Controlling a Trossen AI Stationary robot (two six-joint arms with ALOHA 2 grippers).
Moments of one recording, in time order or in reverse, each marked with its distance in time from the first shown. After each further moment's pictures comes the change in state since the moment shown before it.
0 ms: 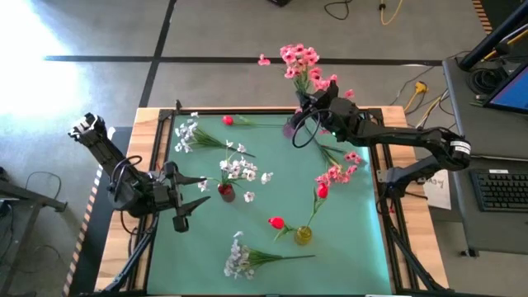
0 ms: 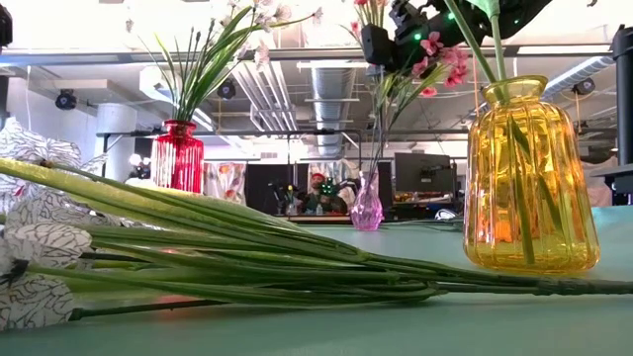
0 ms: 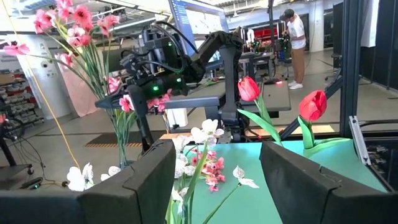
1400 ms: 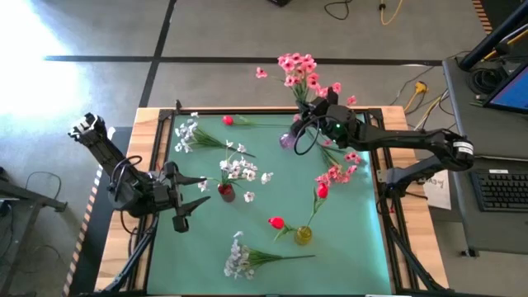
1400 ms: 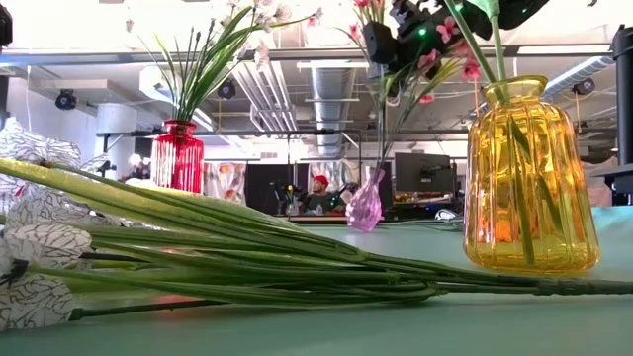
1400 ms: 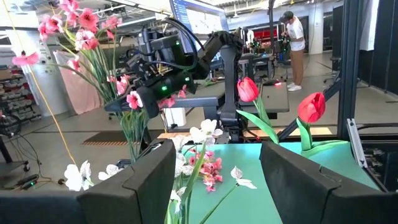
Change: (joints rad) left arm 0.000 0.000 0.000 0.000 0.001 -0.022; right arm 0.071 -0.031 -0.002 -0.140 0.065 0.063
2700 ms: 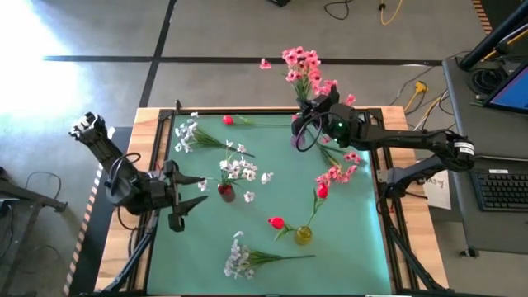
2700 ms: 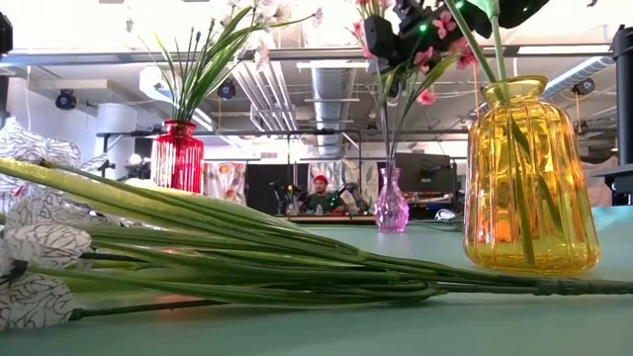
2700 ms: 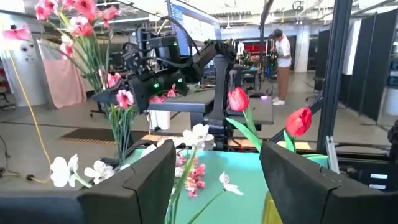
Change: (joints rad) left arm 0.000 -0.049 -0.031 0.026 0.046 -0.074; right arm 0.000 -0.007 0.002 0.019 -0.004 0.056
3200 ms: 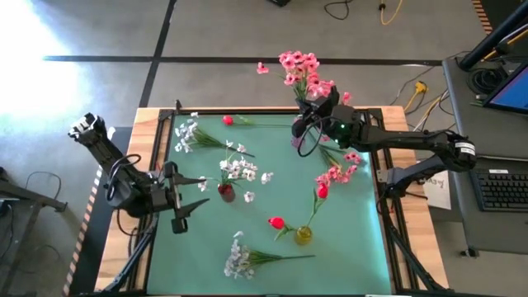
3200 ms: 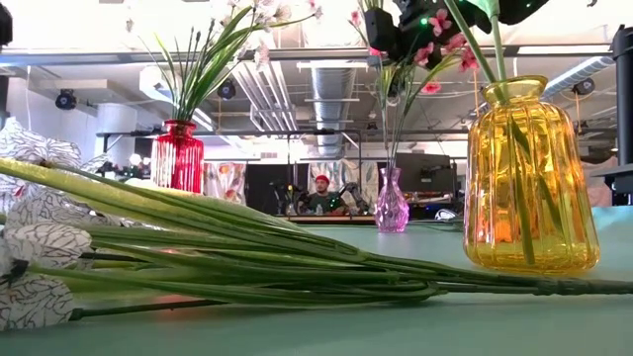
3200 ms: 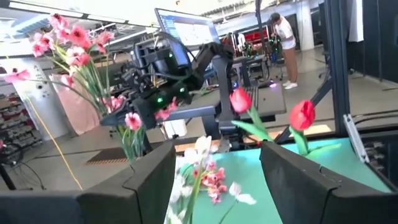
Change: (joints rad) left arm 0.000 0.055 0.060 -0.005 -0.002 0.219; right arm 0.017 -0.014 0.001 0.033 0.000 -0.074
